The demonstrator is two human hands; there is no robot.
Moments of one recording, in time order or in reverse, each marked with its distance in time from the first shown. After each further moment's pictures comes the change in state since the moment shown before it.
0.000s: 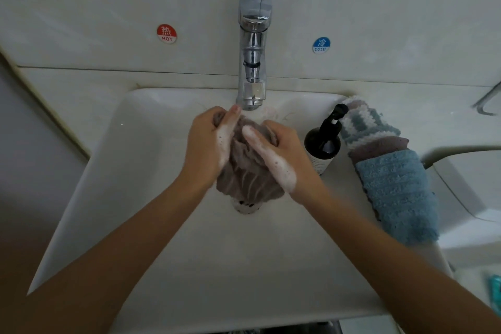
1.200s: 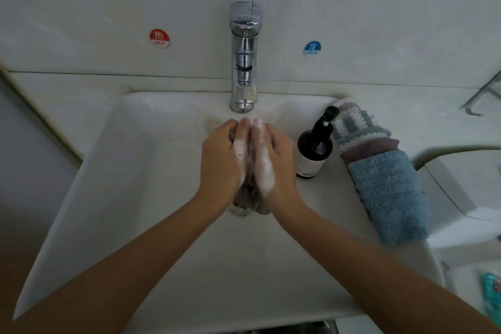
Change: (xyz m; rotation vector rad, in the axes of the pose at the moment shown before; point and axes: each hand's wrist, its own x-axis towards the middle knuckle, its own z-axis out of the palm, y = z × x) left_hand -0.019 -0.004 0.027 0.091 0.026 0.069; right_hand -0.009 0.005 0.027 0.181 0.365 -0.055
